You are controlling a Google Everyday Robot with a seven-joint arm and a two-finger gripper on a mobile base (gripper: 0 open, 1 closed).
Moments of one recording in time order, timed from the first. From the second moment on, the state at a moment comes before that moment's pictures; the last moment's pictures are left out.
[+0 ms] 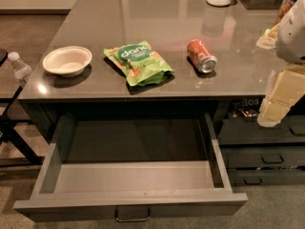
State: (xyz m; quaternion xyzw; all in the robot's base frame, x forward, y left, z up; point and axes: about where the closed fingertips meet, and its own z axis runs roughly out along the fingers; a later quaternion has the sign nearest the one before) arm 0.438 -0.216 0.977 -0.60 0.78 -0.04 0.16
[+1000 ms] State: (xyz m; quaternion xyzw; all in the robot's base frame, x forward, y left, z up) arm 0.483 -0.195 0.947 -0.55 0.82 -0.04 0.15
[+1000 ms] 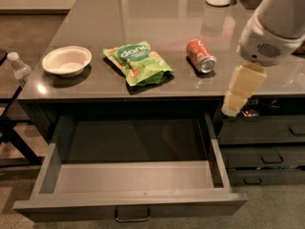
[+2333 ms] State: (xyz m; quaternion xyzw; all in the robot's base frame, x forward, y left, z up) arm 0.536 -0.124 0.938 -0.53 0.83 -0.01 0.18
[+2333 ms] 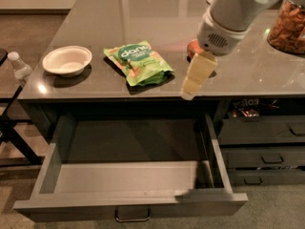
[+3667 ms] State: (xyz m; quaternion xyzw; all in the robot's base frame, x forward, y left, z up) arm 0.594 -0.066 0.922 -0.49 0.85 0.01 0.20
